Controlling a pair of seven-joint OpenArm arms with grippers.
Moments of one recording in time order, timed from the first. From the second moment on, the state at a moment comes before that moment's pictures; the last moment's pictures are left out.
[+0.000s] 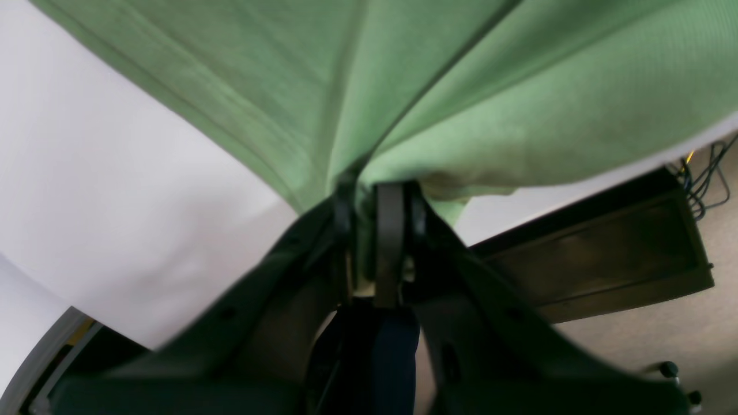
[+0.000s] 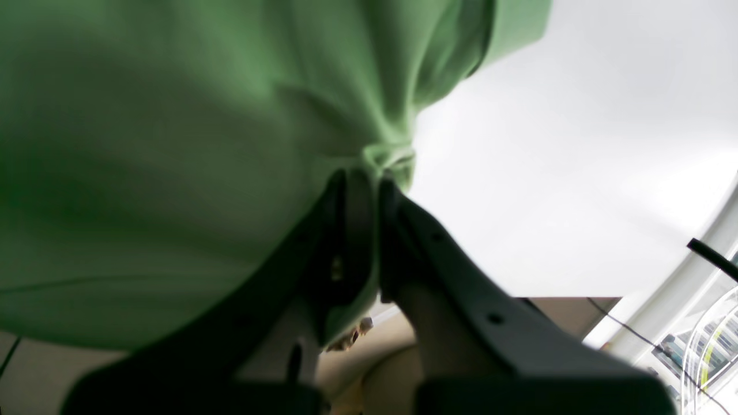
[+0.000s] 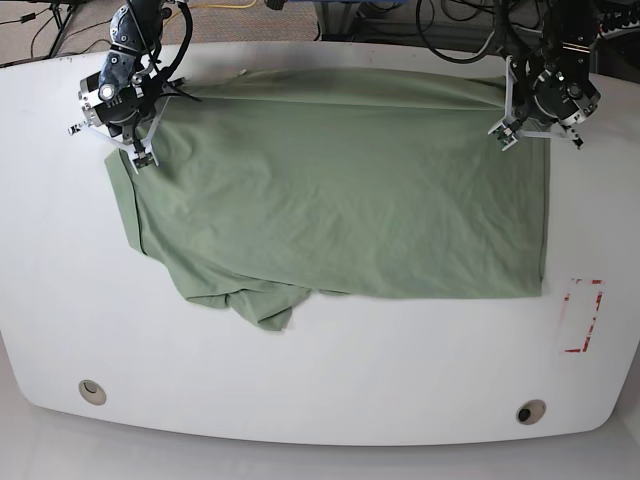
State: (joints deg) left arm 23.3 -23.5 -7.5 113.7 -7.6 -42.0 78.5; right arm -16.8 2.8 24.4 114.6 -6.7 40.1 -81.2
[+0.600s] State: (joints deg) left arm 32.0 -23.9 -7.5 113.6 -8.2 -42.0 78.5; right arm -23.0 1.5 28.4 114.6 -6.4 40.1 -81.7
